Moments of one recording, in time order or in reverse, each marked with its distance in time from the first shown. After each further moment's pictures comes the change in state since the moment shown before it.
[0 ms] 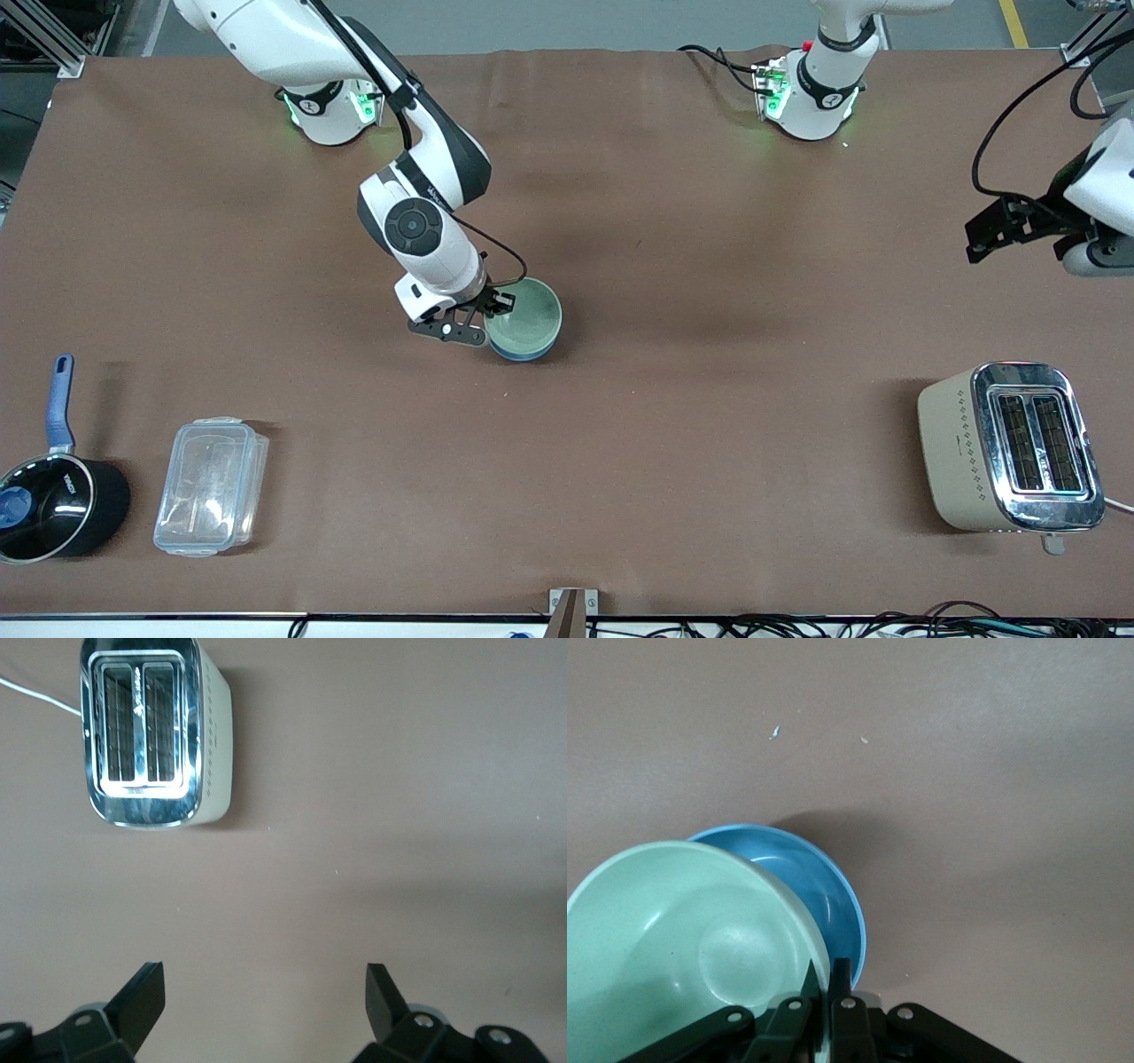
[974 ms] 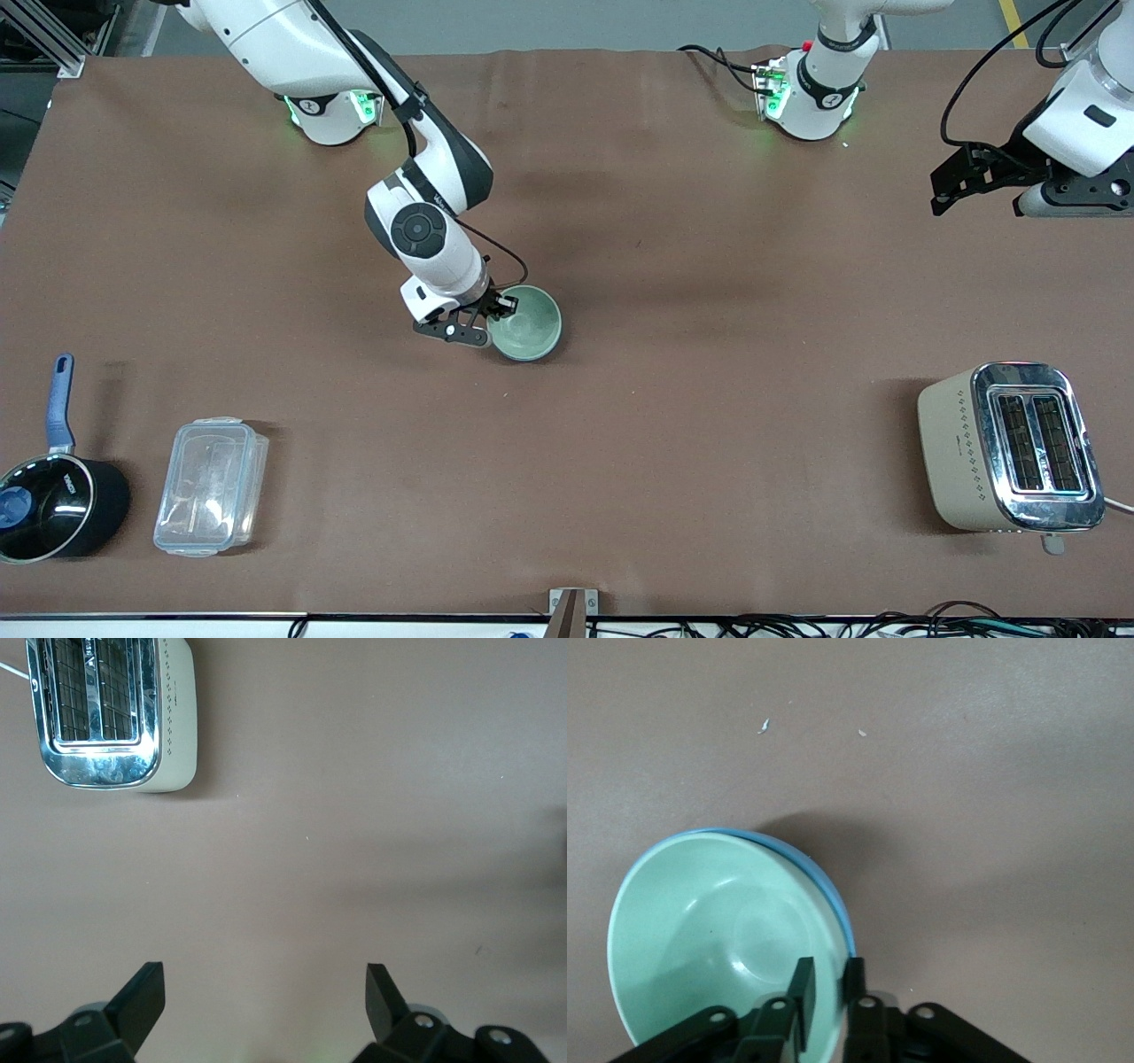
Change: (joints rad) left arm -0.004 -0.127 -0.025 -0.150 -0.046 0.013 -0.006; right arm 0.003 0.020 -0.006 -0.021 -0.004 0.052 0.020
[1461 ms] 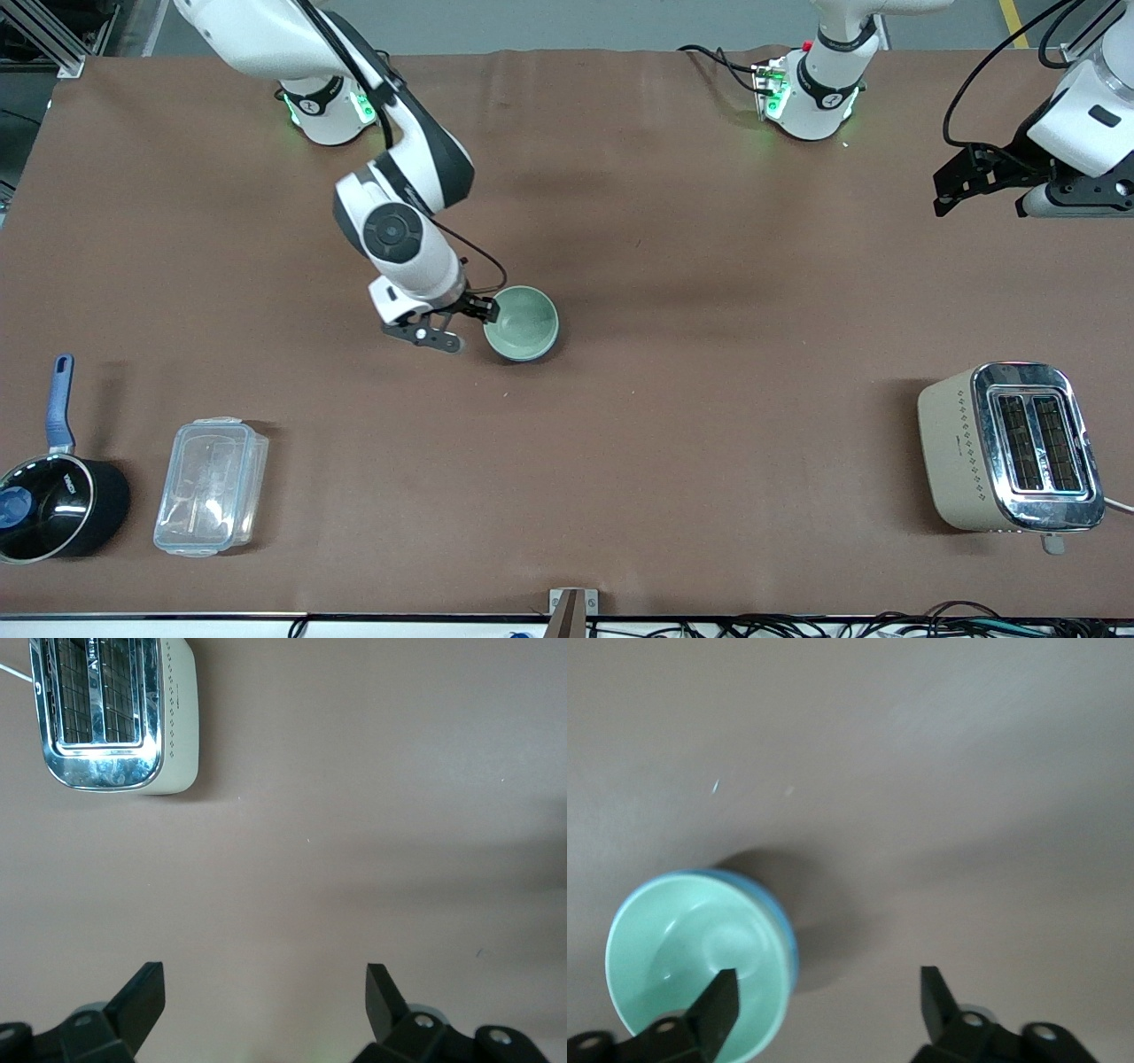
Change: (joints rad) left arm 0.002 0.000 0.002 0.000 0.000 0.006 0.003; right arm -0.072 -0.132 -0.008 0.086 -0.090 -0.292 0.016
